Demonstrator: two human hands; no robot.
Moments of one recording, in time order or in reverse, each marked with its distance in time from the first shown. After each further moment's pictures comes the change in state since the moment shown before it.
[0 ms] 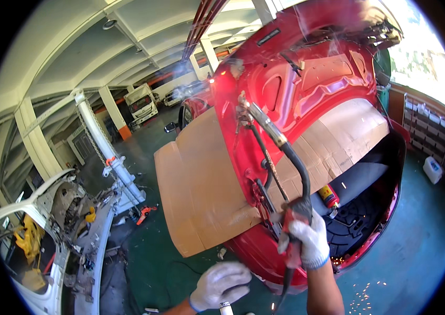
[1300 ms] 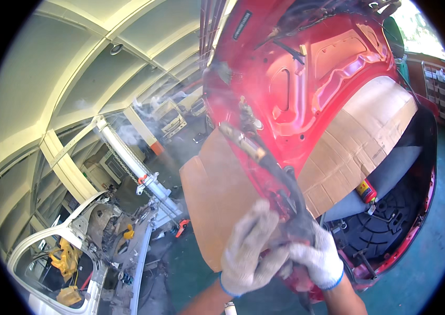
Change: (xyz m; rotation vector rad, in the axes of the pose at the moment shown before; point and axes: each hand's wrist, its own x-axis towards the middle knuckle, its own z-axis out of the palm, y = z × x) left_hand 0.171 -0.013 -0.011 0.338 0.300 0.143; right_hand 0.031 0.000 0.000 -0.034 -0.093 0.126
